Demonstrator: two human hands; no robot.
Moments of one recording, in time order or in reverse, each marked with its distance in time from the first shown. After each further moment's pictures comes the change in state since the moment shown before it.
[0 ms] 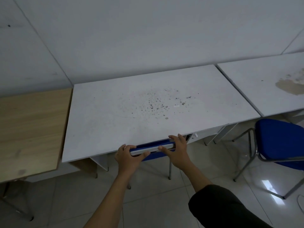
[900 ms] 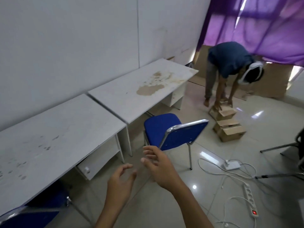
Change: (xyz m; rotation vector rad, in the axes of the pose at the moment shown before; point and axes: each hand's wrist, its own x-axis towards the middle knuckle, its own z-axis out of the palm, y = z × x) left_hand -0.288 0.305 0.362 -0.193 -0.487 0.406; right_hand -0.212 0.153 -0.473 0.294 0.391 0.025
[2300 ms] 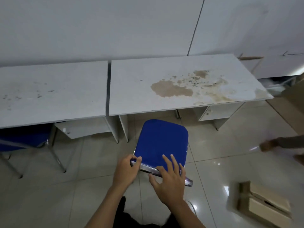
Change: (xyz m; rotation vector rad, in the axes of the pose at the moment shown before) left_hand 0.255 0.068 0.436 0.226 0.468 -0.330; right_hand 0.337 0.254 -0.365 -0.813 -0.195 -0.572
